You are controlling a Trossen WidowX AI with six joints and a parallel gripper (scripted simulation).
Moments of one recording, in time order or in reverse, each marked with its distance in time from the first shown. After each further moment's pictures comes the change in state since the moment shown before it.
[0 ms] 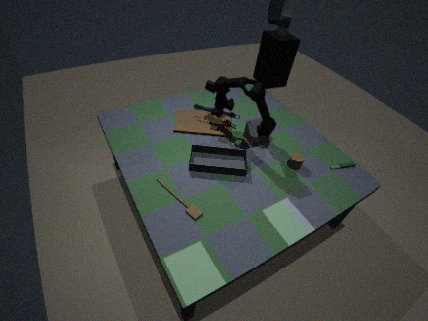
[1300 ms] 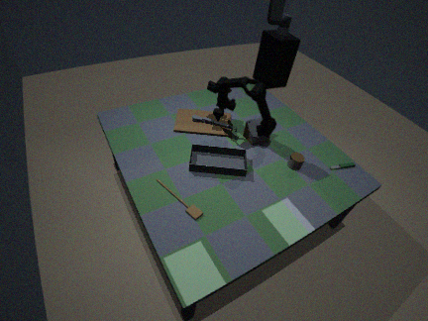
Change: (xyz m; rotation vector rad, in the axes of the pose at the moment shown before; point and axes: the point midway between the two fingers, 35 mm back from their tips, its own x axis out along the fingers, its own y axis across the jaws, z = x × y) arm 0.001 0.003 0.011 -0.001 -0.009 -0.001
